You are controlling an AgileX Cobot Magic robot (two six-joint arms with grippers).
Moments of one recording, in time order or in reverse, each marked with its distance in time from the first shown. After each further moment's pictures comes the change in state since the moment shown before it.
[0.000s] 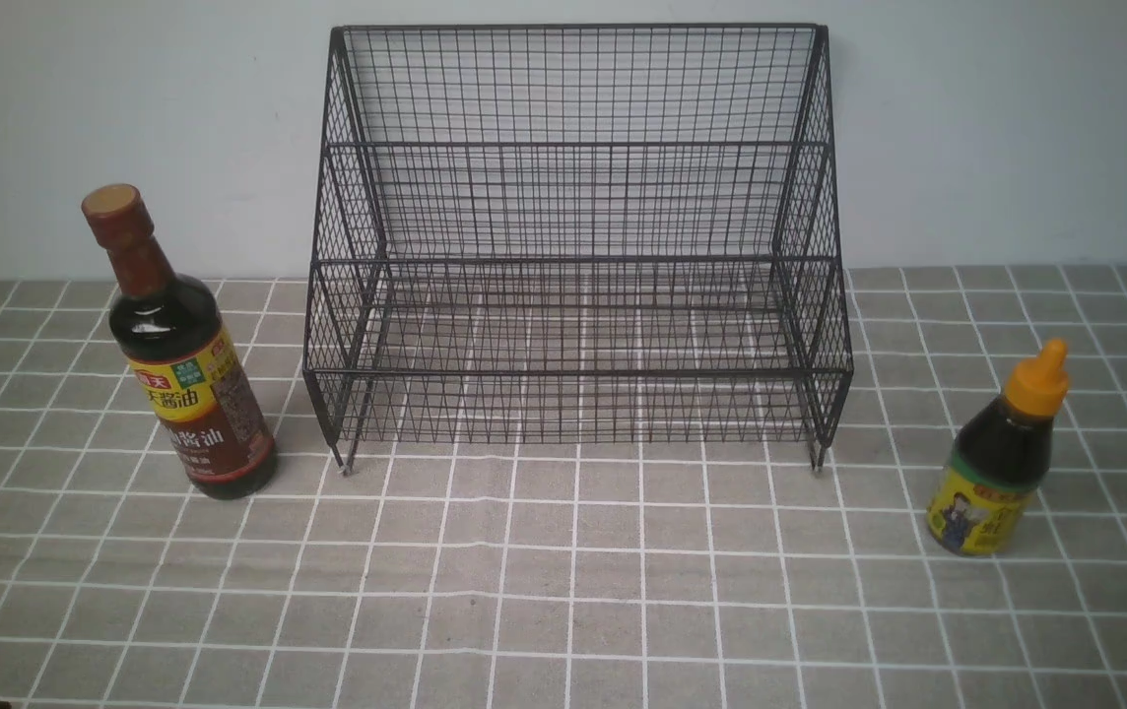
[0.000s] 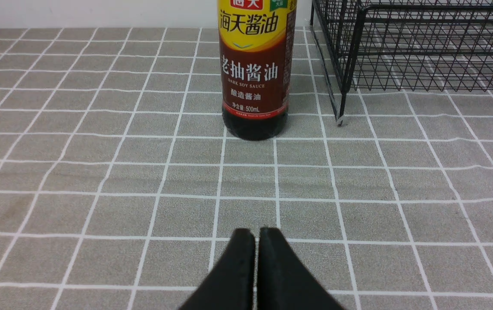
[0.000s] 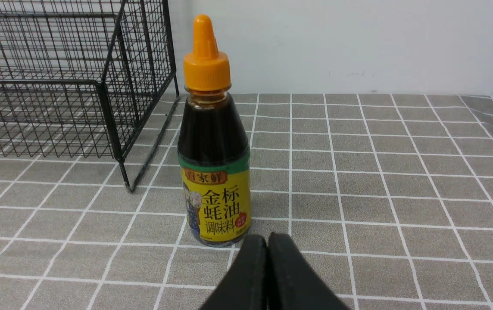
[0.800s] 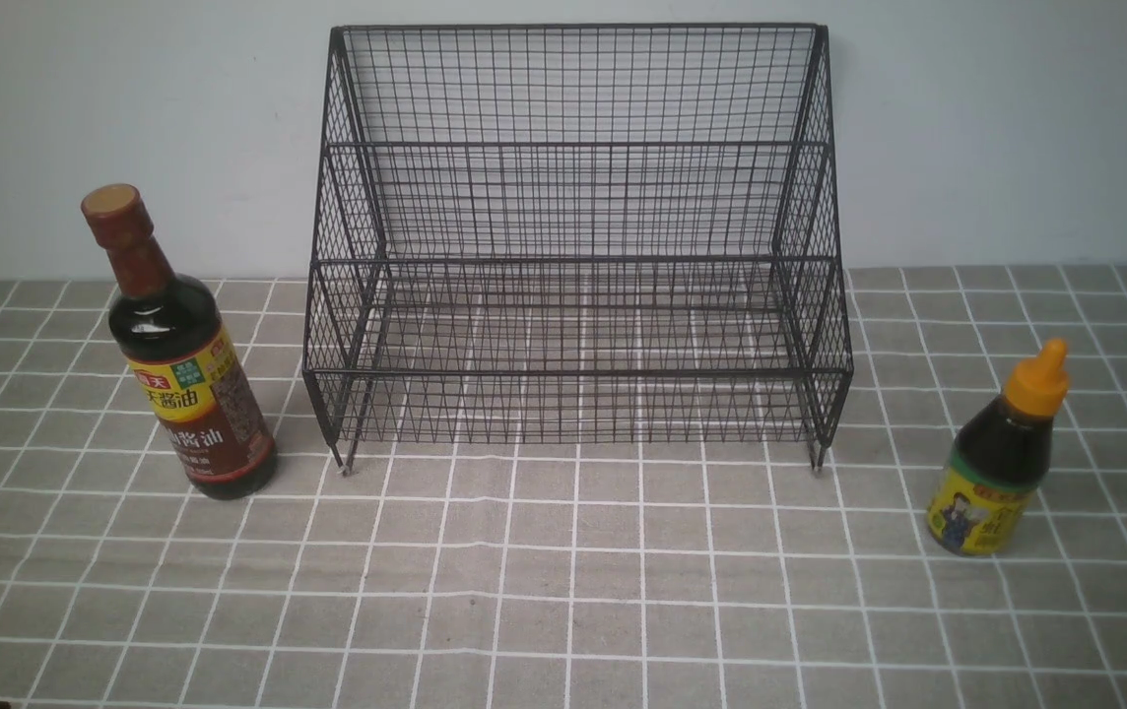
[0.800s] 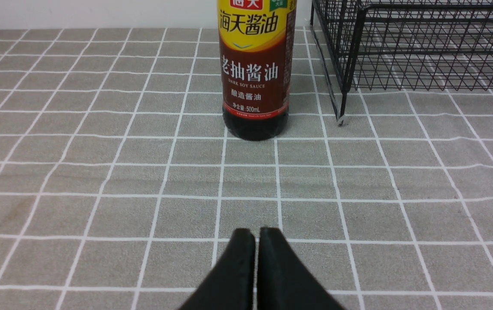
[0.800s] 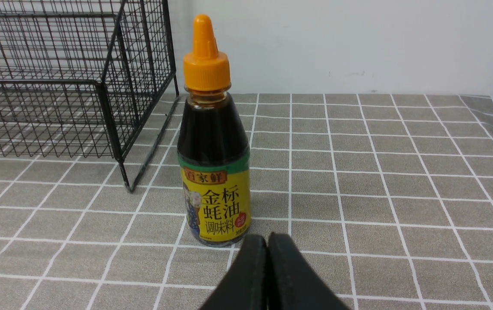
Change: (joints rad) right arm 0.000 0.000 0.000 0.000 0.000 0.000; left arm 0.000 0.000 0.000 0.029 -0.001 0.004
